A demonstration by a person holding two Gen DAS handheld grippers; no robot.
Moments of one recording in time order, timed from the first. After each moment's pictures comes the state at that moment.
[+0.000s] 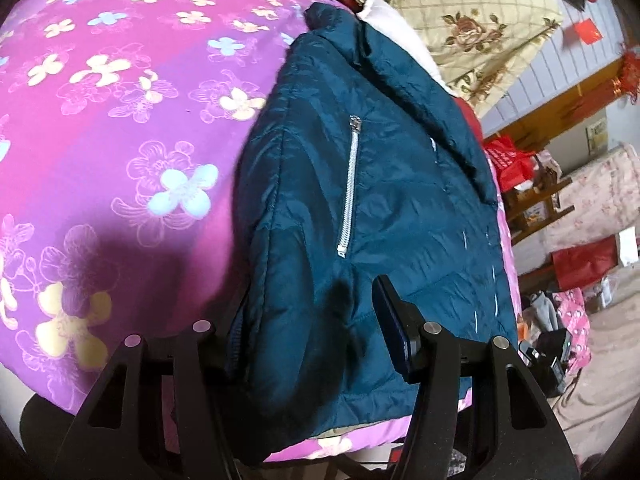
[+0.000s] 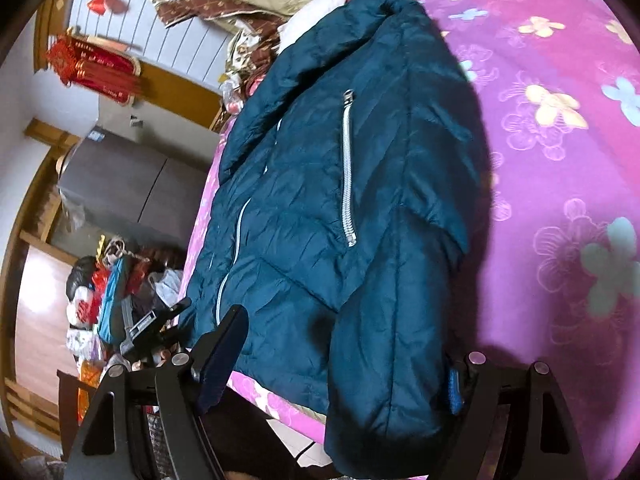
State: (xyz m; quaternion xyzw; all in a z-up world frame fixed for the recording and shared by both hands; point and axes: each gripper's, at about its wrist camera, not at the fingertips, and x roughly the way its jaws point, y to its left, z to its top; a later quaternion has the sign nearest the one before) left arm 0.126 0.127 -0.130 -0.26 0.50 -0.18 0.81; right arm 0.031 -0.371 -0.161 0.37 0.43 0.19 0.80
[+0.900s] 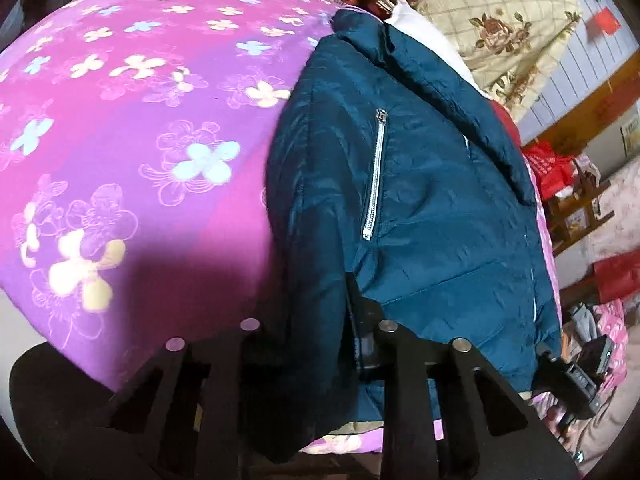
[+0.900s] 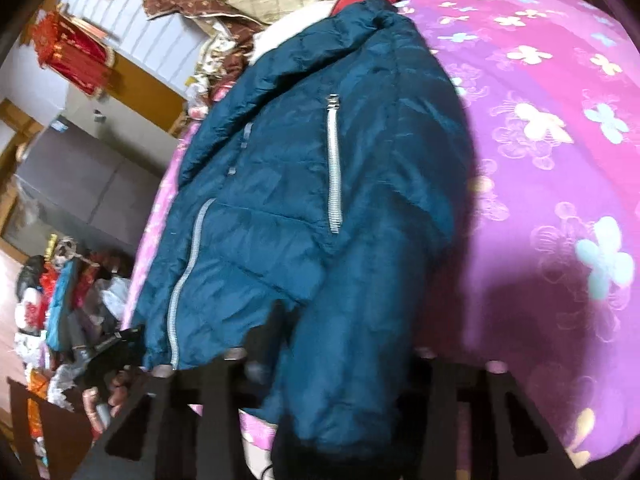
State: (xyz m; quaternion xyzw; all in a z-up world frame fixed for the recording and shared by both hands) left arm 0.107 0.105 -0.130 -0.23 0.49 -0.09 0.83; right arm 0.036 -0.339 -0.158 0.31 0.43 0.09 0.84
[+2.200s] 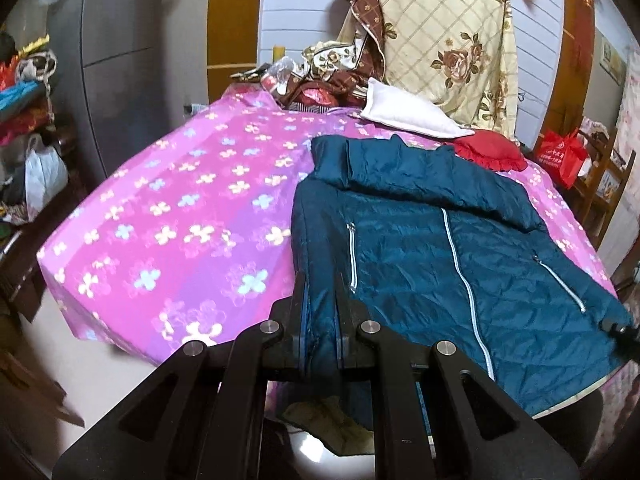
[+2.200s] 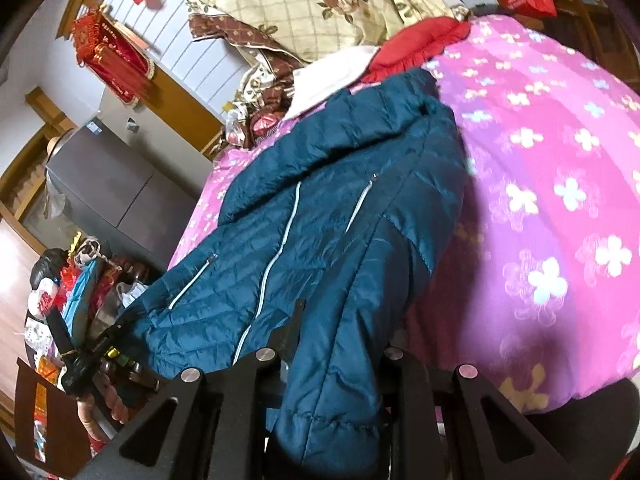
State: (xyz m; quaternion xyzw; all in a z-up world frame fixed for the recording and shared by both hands) left arm 0.041 0.071 -0.006 -0.04 0.34 -0.02 0.94; right arm 0.012 -0.357 -0.071 0.29 0.37 0.12 0.88
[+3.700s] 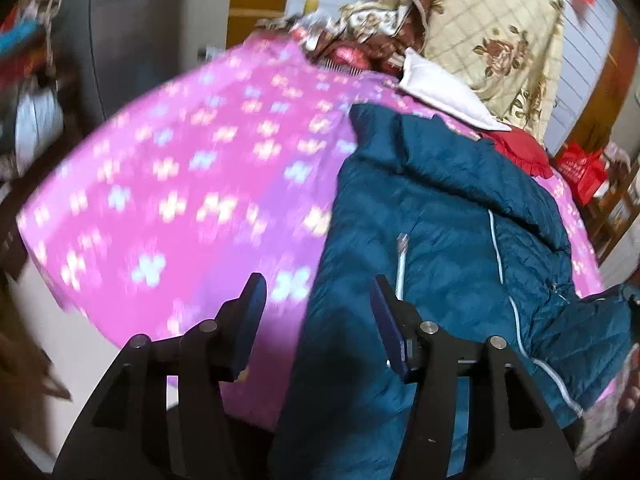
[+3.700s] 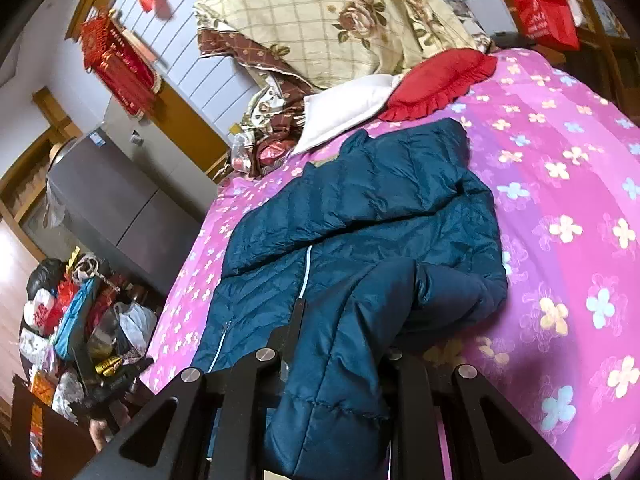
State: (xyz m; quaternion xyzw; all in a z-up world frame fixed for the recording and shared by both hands) left arm 0.109 0.143 -0.046 -0.12 0.43 -0.01 0.90; right arm 0.086 -0.364 -0.031 0.28 0.34 0.12 0.89
